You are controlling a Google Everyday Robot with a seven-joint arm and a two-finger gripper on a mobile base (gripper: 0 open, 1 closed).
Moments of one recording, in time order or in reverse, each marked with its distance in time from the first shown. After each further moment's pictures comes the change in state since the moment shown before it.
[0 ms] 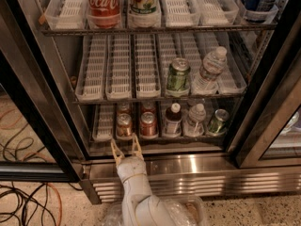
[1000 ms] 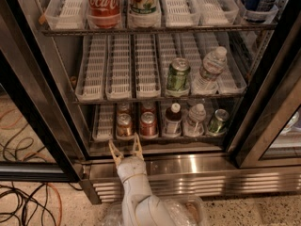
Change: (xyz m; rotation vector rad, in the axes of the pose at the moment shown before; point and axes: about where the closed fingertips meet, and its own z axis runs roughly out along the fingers) arm 0.000 0.000 0.000 0.000 0.000 0.000
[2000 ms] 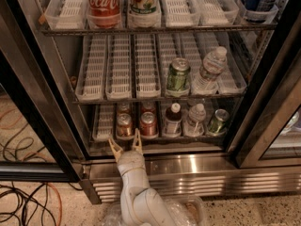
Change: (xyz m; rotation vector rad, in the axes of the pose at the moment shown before) arm 0.006 -0.006 0.023 0.026 -0.001 0.007
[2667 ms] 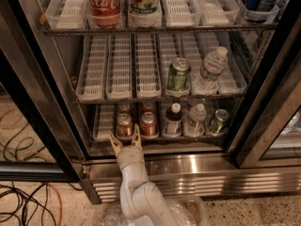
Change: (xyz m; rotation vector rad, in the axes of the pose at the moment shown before) arm -0.004 -0.001 0.019 -0.001 -0.006 -0.006
